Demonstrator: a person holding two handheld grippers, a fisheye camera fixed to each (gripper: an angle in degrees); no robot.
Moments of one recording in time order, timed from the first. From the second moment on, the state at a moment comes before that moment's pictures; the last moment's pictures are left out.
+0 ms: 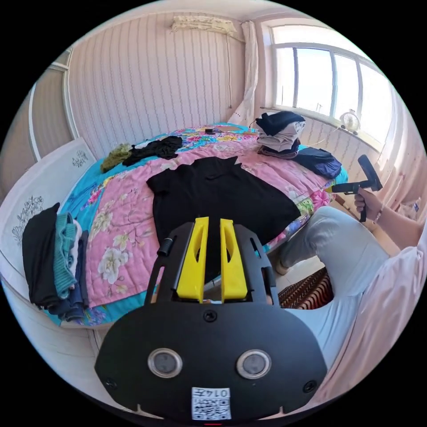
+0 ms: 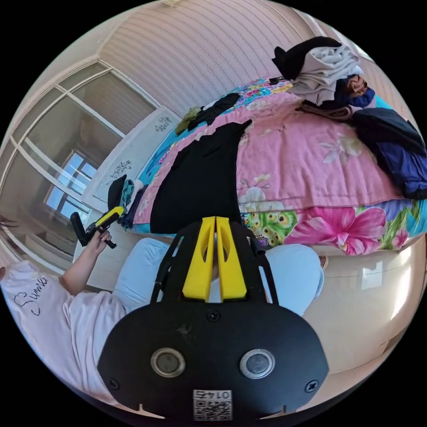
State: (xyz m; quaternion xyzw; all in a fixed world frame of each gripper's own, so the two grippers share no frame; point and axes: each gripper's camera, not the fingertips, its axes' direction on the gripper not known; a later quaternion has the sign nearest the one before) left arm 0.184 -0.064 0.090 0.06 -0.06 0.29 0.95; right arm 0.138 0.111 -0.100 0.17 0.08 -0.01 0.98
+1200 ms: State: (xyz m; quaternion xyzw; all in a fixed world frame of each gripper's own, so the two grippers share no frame) left arm 0.420 -0.491 0.568 -0.16 0.10 0.45 0.87; right arm 0.269 -0.225 -0.017 0.17 0.01 0.16 0.97
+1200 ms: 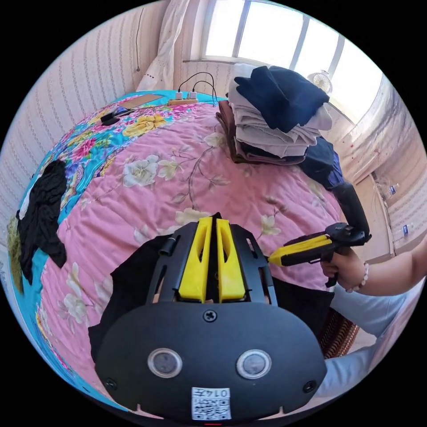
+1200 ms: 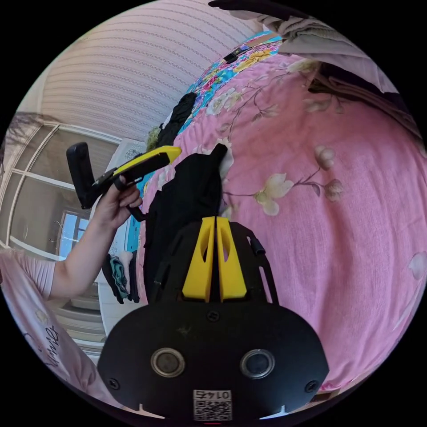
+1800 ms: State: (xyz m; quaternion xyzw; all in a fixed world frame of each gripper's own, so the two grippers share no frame) left arm 0.372 -0.560 0.667 -0.16 0.16 0.38 0.89; right arm 0.254 -0.291 -0.019 0.26 0.01 0.20 0.94
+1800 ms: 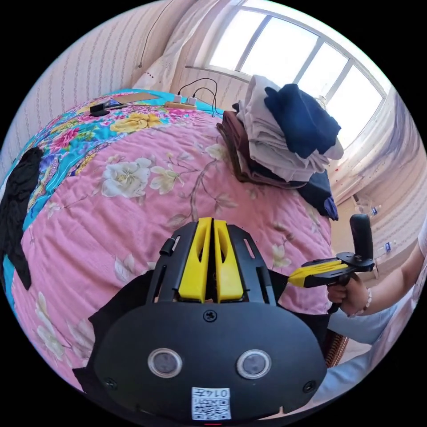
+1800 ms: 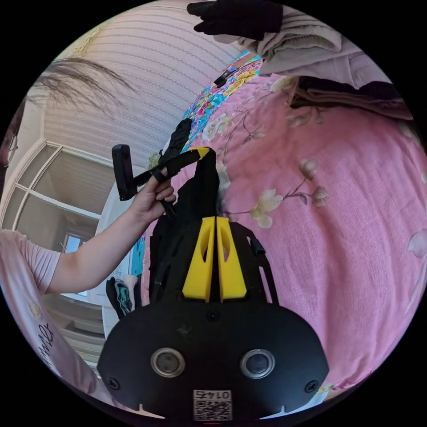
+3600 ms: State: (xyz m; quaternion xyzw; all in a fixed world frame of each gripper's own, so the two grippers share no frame) left arm 0.042 -0.419 0.403 -0.05 0.01 0.04 1.00; right arm -0.074 -0.709 0.205 -0.06 -0.21 -0.09 0.97
